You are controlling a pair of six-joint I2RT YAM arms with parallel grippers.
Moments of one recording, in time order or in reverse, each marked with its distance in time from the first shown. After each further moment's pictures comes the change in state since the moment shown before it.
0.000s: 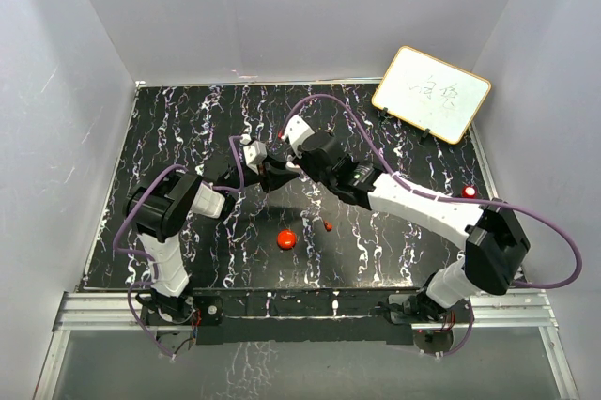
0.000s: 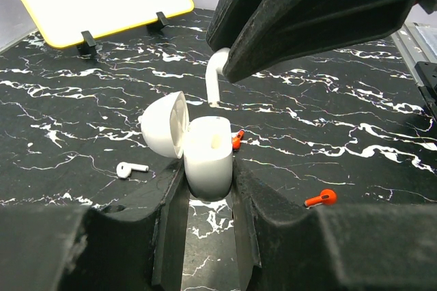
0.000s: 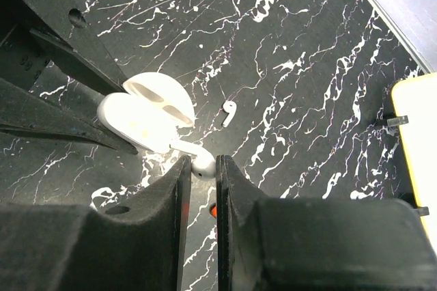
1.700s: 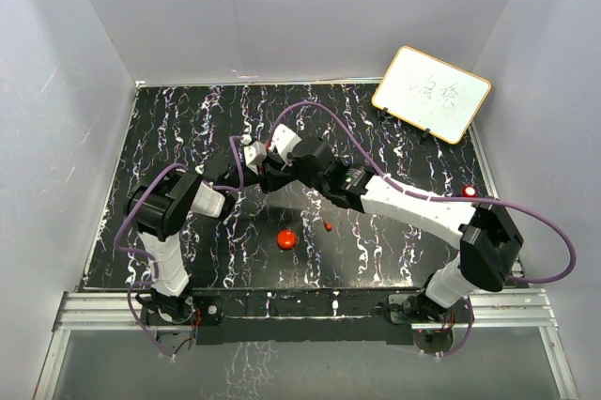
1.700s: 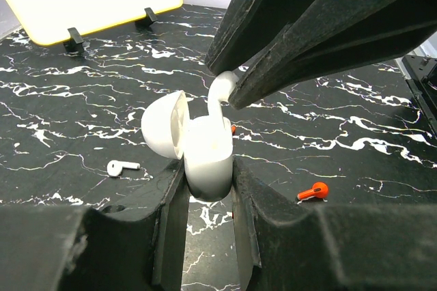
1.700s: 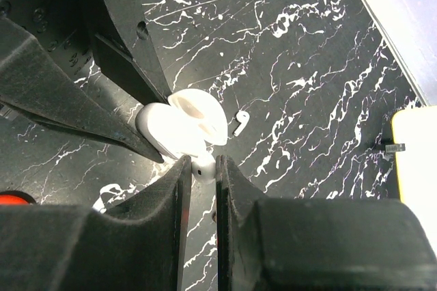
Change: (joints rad) left arm 0.006 0.011 0.006 0.000 0.037 -0.008; right arm 0.058 0.037 0.024 -0.005 -0.012 -0.077
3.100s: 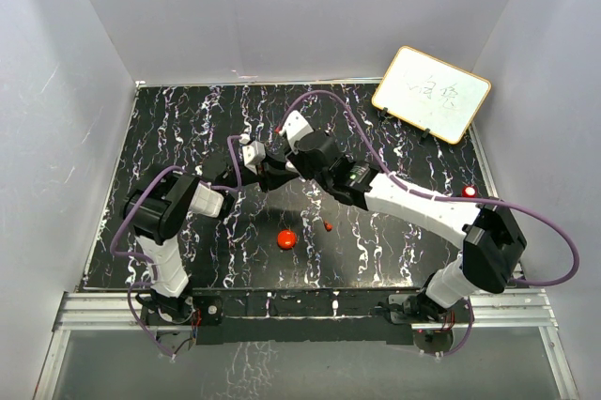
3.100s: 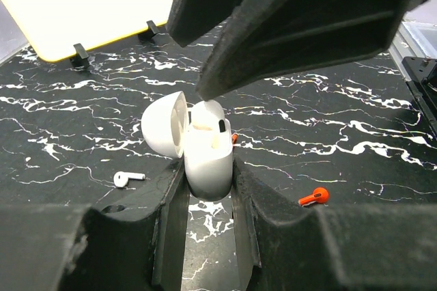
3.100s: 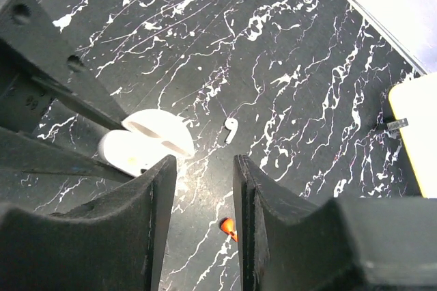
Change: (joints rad) left arm 0.000 -0.036 -0.003 0.000 0.009 0.010; right arm -0.027 -0.016 -0.001 0.053 0.069 0.120
